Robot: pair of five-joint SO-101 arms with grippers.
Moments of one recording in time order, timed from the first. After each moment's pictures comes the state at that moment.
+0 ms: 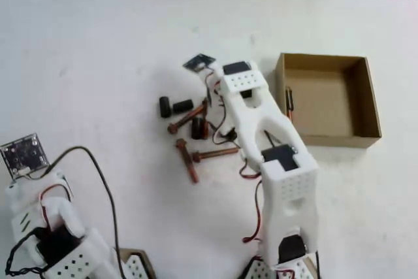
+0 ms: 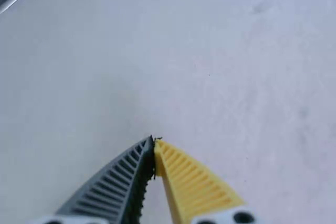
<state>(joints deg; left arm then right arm) -46.5 -104.0 91.9 56.4 -11.4 -19.6 33.4 -9.4 76.7 30.4</state>
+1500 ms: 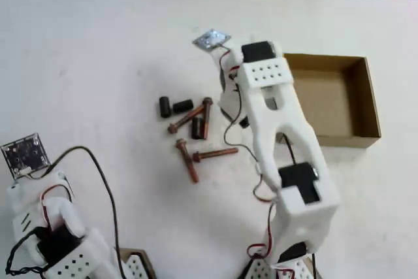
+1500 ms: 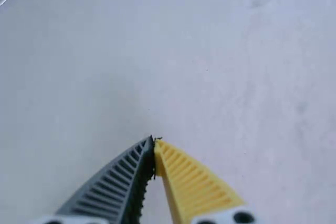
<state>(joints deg) -46.3 -104.0 91.9 57.5 -11.4 -16.4 12.6 -13.9 94.2 30.5</state>
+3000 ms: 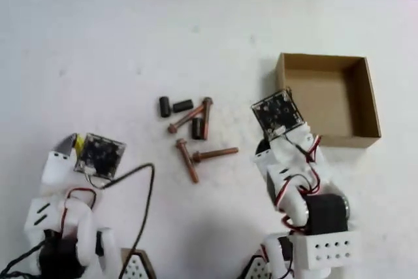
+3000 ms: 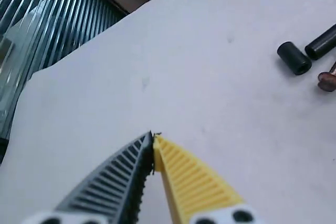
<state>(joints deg) -16.8 -104.7 71.4 71.1 -34.1 -9.1 -71.9 53.5 72.3 24.5</state>
